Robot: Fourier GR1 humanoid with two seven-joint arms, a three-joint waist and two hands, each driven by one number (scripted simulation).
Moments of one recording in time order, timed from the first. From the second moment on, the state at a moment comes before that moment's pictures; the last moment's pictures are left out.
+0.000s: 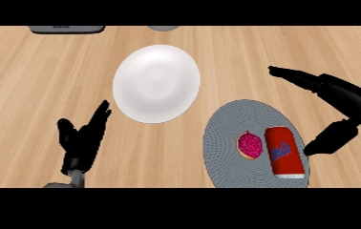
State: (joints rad) left arm 0.01 0.18 -0.14 -1.44 0.18 0.12 0.19; right arm -0.36 -0.76 0.25 -1.56 0.13 0.43 -0.15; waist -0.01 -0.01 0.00
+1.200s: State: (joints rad) left arm 0.02 0.13 -0.10 -1.45 0.13 0.09 0.18; right arm -0.17 -0.50 0.35 -1.72 0.54 0.44 0.04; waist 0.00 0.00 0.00
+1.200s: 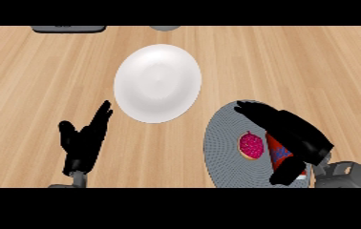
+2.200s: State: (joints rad) left arm 0.01 0.10 -0.07 -1.44 0.10 0.04 0.19; right arm -0.21 -0.38 0.40 -1.47 0.86 0.37 -0.13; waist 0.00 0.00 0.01
